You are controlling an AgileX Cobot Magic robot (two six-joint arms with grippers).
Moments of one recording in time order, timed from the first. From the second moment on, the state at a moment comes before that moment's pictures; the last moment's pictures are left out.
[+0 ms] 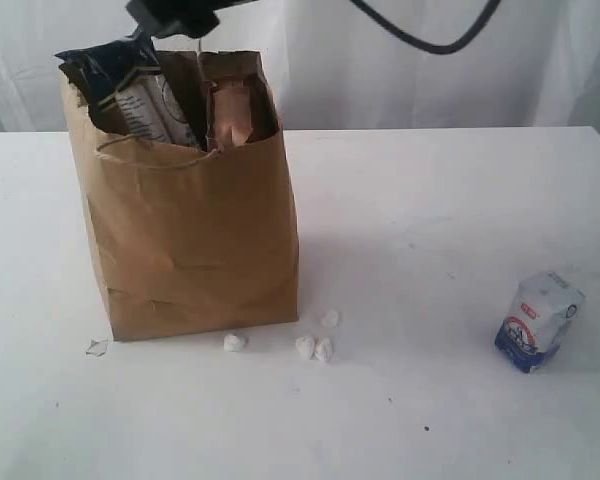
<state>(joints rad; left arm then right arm) 0.00 0.01 0.02 -0.32 0.43 0.53 0.70 1.77 -1.94 0.13 0.87 -0.41</state>
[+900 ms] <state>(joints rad) 0.00 0.01 0.02 -0.32 0.43 0.53 0.12 1.54 -1.51 -0.26 1.22 -0.17</state>
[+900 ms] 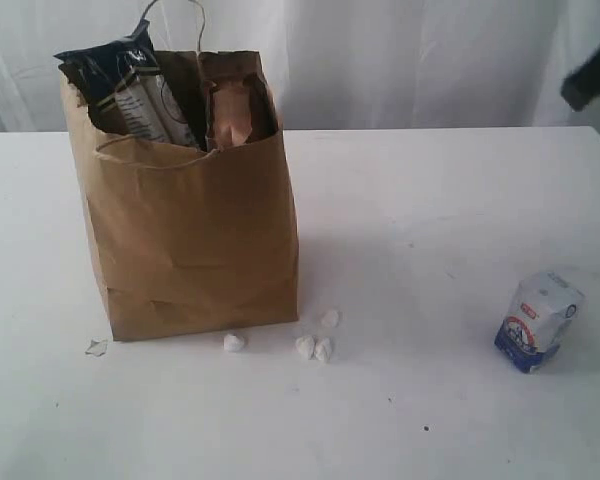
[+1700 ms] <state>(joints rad) 0.00 0.01 0.02 -0.32 0.43 0.53 0.00 1.62 -1.19 0.16 1.00 -0.50</state>
